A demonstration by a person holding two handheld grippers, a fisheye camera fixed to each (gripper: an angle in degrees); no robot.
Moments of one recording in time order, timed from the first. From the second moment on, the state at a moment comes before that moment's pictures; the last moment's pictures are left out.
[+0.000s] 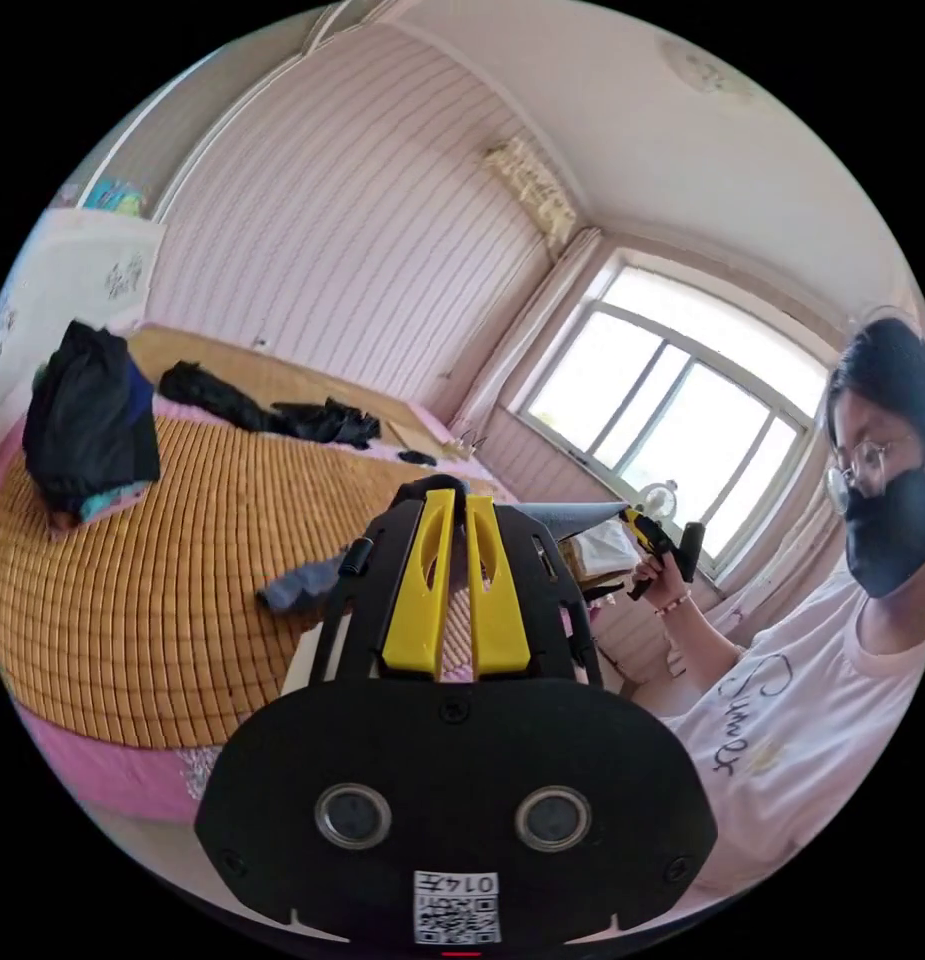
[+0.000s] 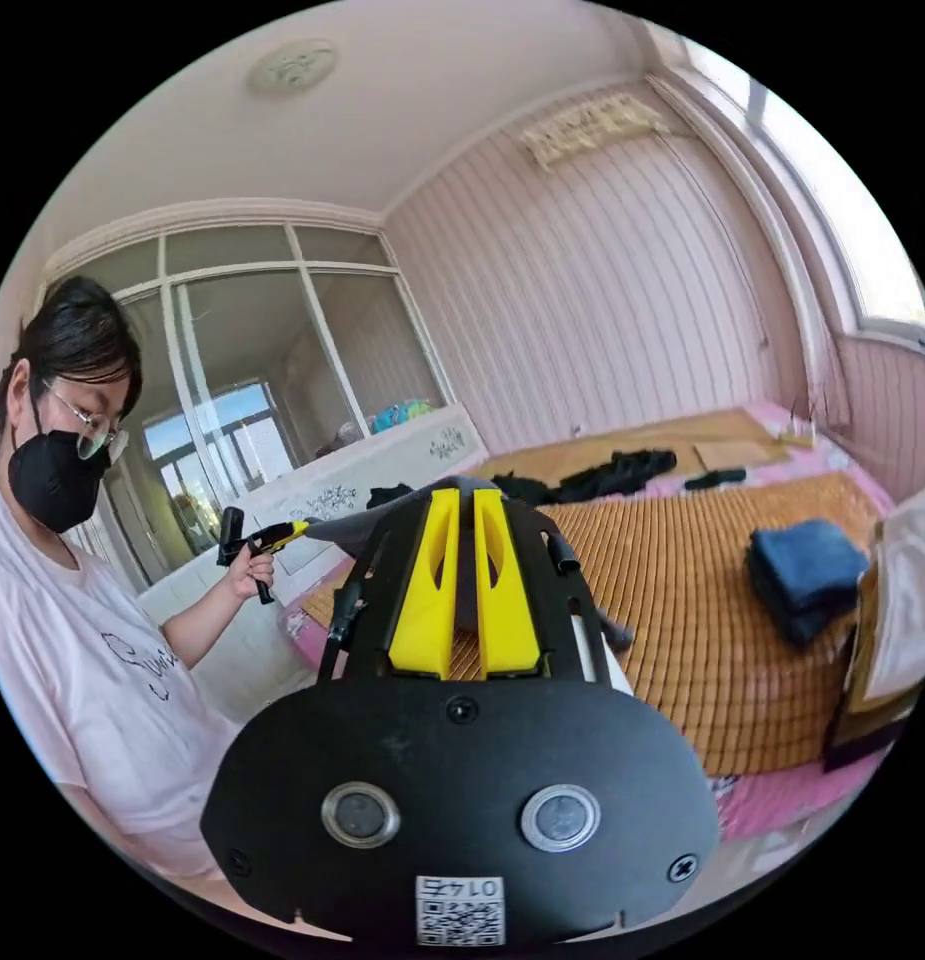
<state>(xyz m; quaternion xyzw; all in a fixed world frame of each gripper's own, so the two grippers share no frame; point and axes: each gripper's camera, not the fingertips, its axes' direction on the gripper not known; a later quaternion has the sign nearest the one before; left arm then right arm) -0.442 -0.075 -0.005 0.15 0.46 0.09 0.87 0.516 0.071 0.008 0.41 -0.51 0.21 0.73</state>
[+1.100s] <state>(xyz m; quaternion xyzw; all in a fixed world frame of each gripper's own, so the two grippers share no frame) -0.387 -0.276 0.000 0.21 0.31 0.05 0.93 0.569 -0.215 -0.038 0.44 -0.44 0.15 0.77</state>
